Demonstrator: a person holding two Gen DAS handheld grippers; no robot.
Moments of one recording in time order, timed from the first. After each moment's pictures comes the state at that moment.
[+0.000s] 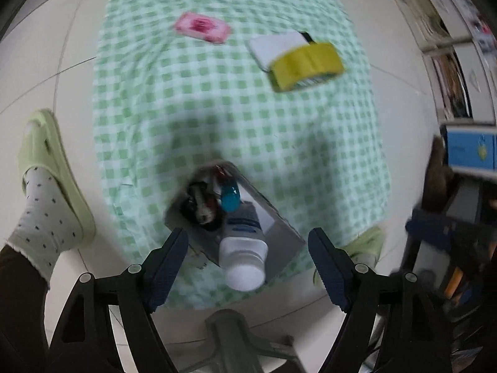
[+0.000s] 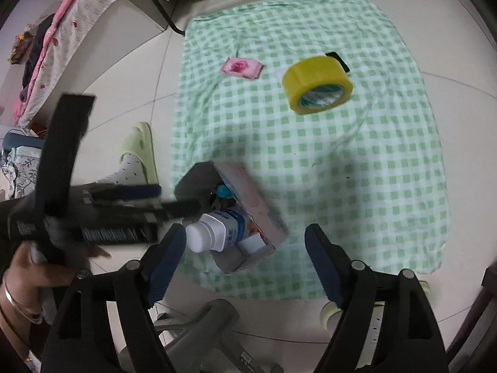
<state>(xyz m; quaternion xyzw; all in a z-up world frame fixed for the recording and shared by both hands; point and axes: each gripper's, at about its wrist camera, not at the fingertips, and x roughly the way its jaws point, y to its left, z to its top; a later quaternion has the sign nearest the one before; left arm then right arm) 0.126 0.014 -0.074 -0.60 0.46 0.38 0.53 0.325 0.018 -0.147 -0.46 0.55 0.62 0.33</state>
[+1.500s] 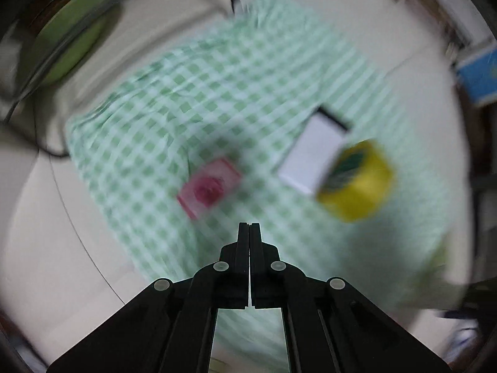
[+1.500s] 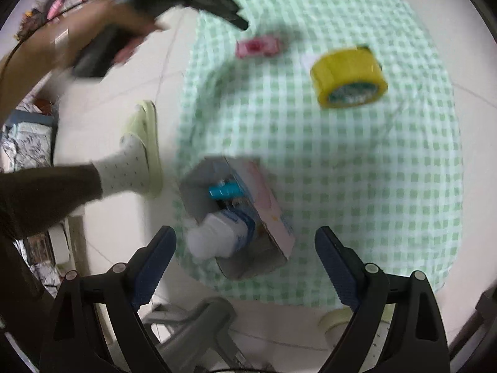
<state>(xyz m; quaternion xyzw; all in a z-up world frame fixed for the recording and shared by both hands) 0.213 0.179 -0.056 -0.40 0.56 0.33 0.64 0.295 0.038 -0.164 -0.47 0.53 0.64 0.29</state>
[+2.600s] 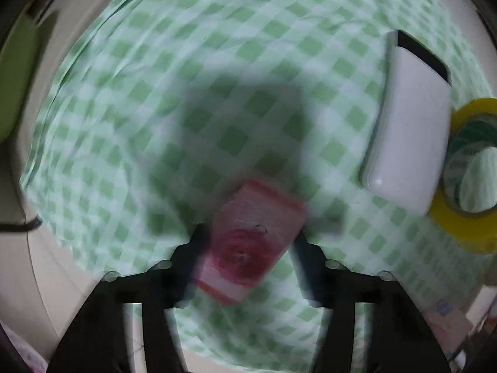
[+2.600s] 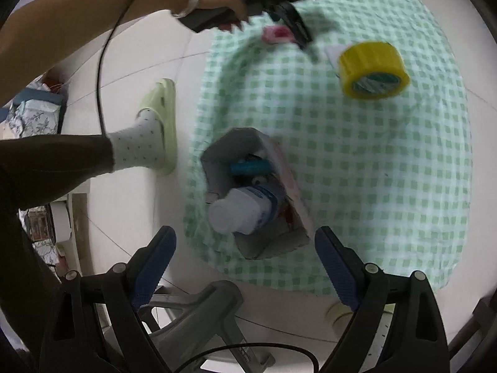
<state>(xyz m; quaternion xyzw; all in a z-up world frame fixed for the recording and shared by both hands) 0.262 0.230 -0.237 -0.27 0.71 0.28 0.58 0.284 0.010 -0.170 -0.51 0.53 0.63 0.25</state>
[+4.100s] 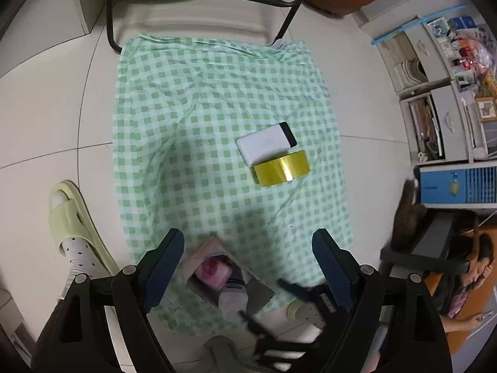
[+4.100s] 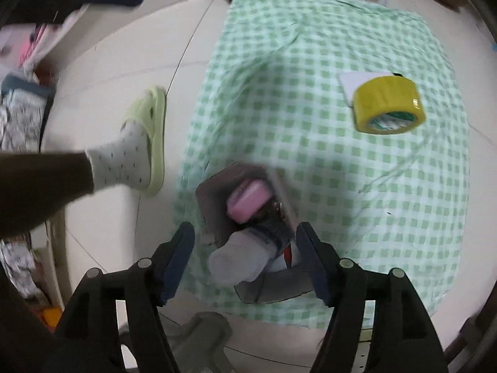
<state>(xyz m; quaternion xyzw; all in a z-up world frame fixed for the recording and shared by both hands) 0.185 0.108 -0.020 -0.58 0.40 0.40 0.59 0.243 0.028 -0.185 -0.51 0.47 0.66 0.29</state>
